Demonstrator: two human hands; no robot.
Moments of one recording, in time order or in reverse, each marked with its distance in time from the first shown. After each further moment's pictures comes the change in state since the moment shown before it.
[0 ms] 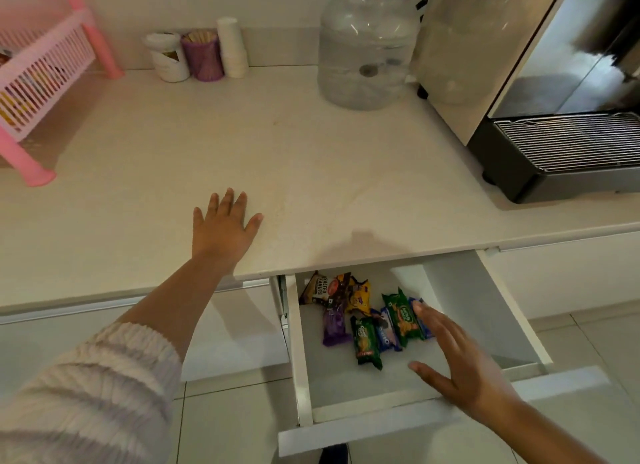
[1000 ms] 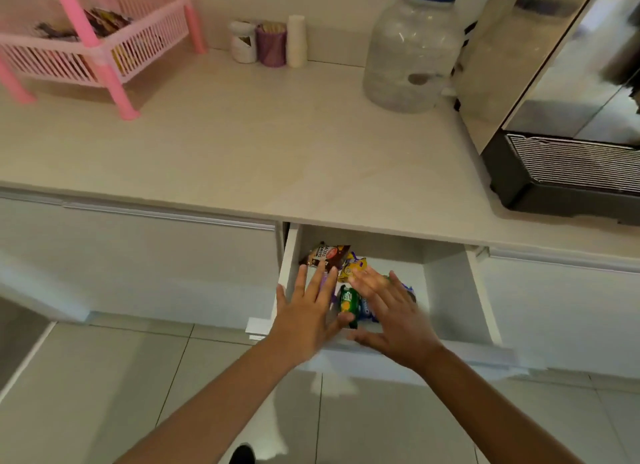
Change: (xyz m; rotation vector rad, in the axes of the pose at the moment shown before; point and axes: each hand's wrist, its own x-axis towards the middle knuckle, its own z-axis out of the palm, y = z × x) left_hand -0.230 0.155 0.036 -0.177 -0.246 0.119; right_hand 0.009 -0.002 0.005 -0.086 -0.099 -0.404
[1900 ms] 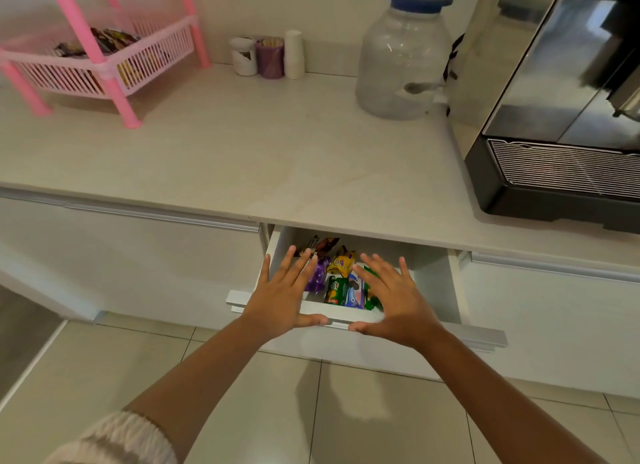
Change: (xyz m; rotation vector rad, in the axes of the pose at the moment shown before) left_hand 0.021 0.000 -0.006 0.297 0.112 0.054; right_hand -0.003 0.071 -0.005 -0.030 -0.106 0.033
